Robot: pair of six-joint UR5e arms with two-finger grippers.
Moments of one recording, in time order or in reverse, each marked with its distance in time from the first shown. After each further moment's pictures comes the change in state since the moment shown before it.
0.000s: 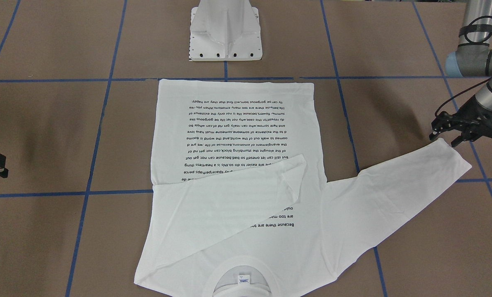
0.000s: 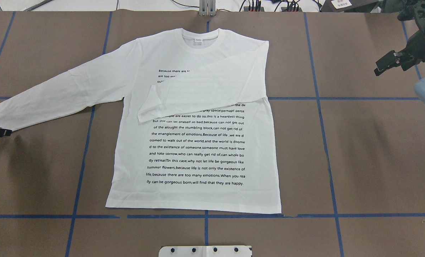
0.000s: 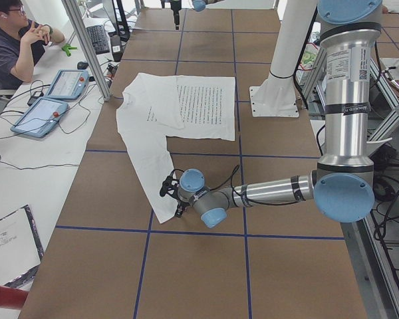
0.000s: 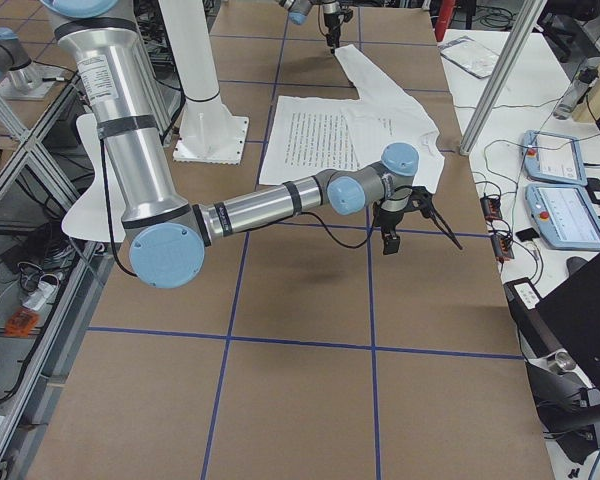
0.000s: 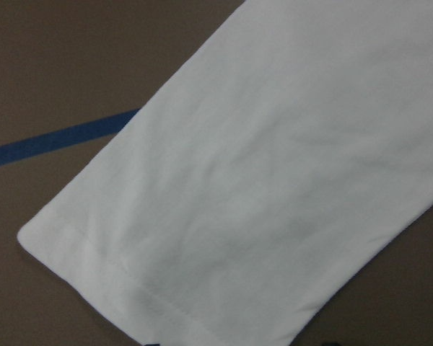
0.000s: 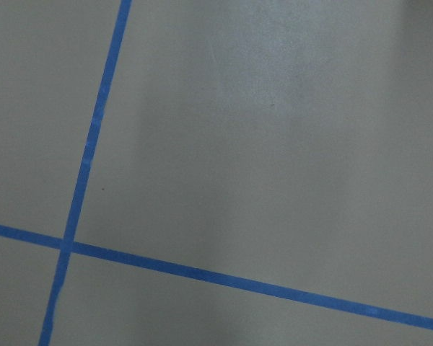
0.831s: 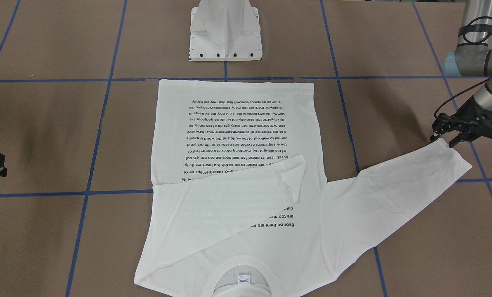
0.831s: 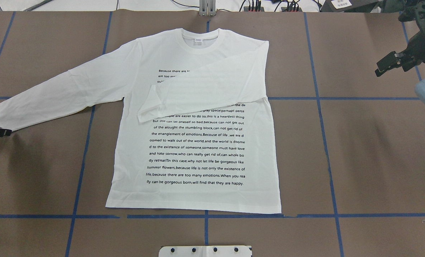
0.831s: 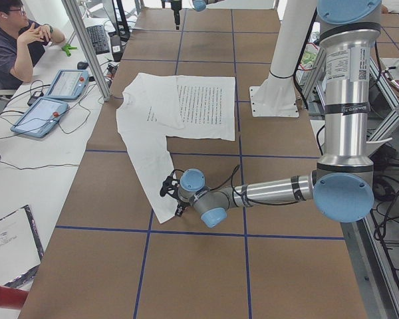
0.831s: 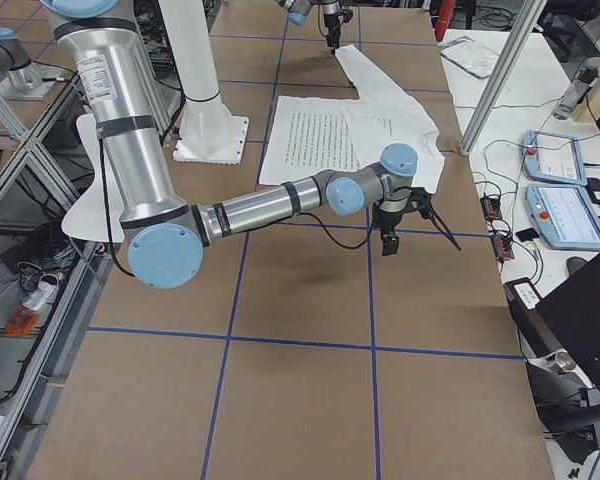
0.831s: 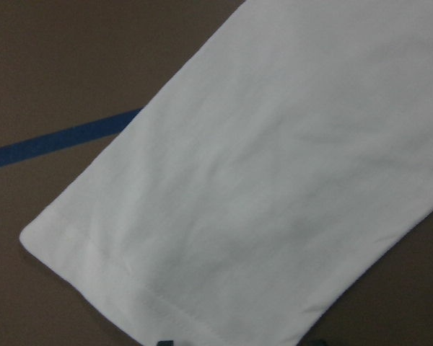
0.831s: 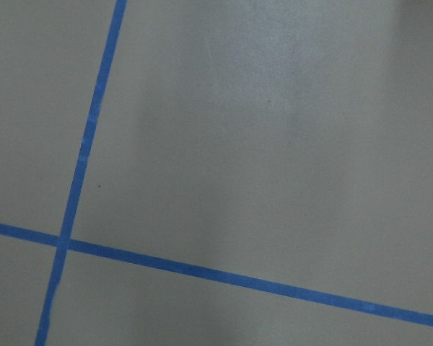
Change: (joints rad) left arm 0.007 0.001 0.000 -0.002 0.013 0.003; right arm 0.000 -0.007 0.004 0.000 -0.003 0.001
